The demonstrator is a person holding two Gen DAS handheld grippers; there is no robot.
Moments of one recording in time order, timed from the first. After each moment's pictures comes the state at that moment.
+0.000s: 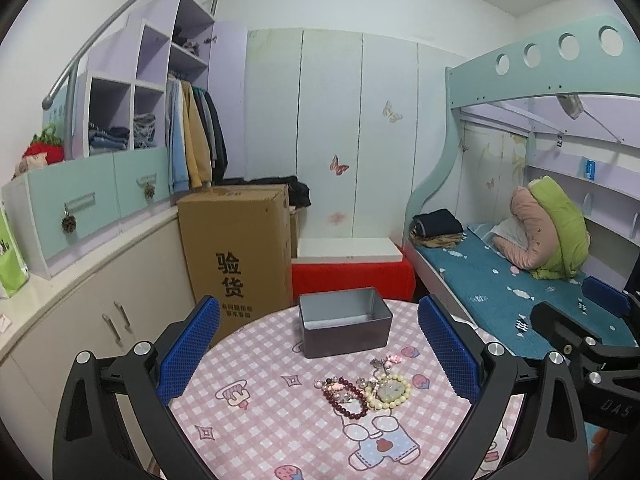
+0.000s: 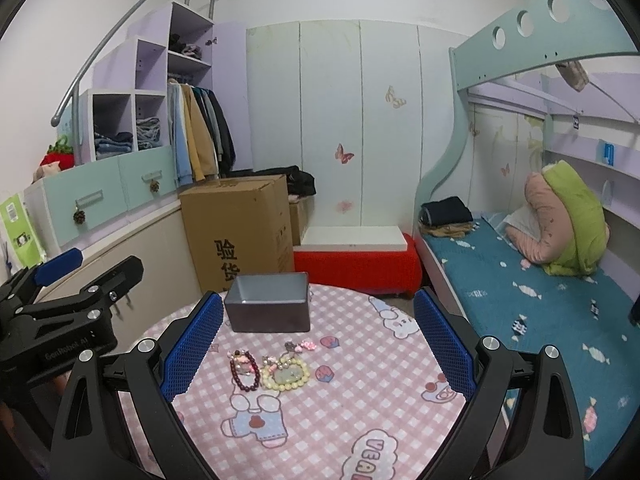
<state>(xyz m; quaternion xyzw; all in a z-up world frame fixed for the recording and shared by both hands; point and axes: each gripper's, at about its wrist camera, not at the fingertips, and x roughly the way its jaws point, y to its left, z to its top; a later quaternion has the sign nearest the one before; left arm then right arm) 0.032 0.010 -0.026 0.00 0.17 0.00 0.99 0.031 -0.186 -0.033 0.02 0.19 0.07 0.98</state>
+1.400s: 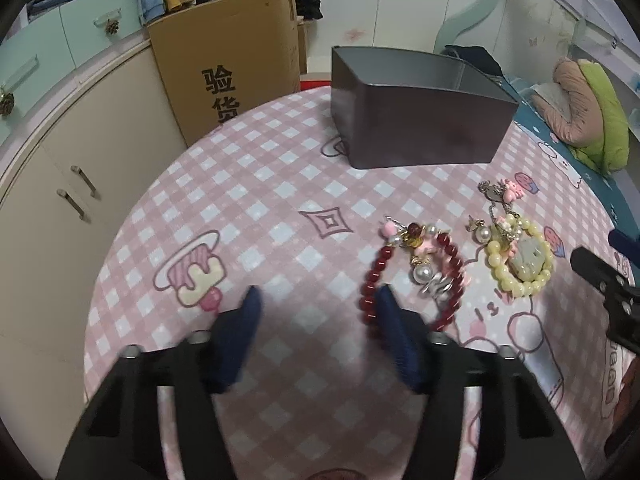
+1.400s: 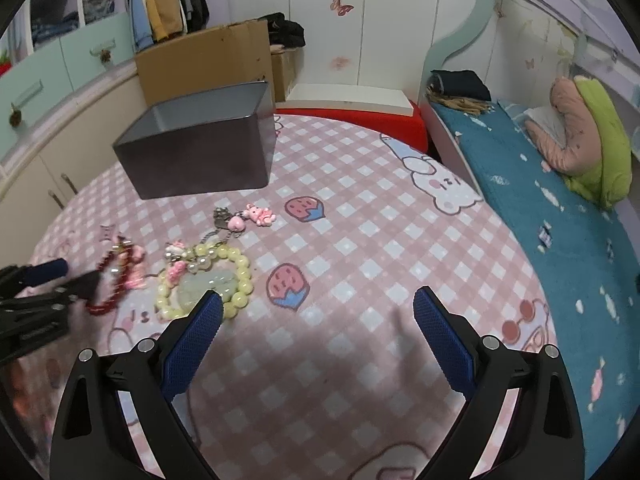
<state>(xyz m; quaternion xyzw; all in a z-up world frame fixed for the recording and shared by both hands) 0.163 0.058 -0.214 0.00 0.47 0.00 0.88 0.188 -0.170 -0.202 -0.03 0.42 0.06 0.90</state>
